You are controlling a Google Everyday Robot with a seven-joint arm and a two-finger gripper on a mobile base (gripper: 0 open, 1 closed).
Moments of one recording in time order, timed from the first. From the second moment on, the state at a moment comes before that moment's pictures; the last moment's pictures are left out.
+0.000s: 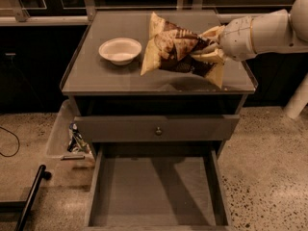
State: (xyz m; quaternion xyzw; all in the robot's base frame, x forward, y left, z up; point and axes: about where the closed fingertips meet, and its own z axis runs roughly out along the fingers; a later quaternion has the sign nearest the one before) arm 0.640 -0.149 0.938 -0.64 0.57 0.07 0.51
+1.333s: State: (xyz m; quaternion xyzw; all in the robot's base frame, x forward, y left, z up) arm 0.704 -0.187 0.901 -0.58 0.65 0.06 0.49
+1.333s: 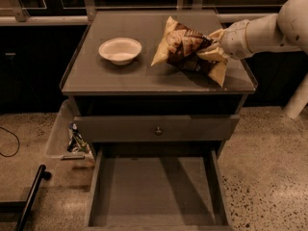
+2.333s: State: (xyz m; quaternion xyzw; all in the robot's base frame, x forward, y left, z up) arm 0.712 -0.189 0.895 -0.57 0.66 0.05 0.49
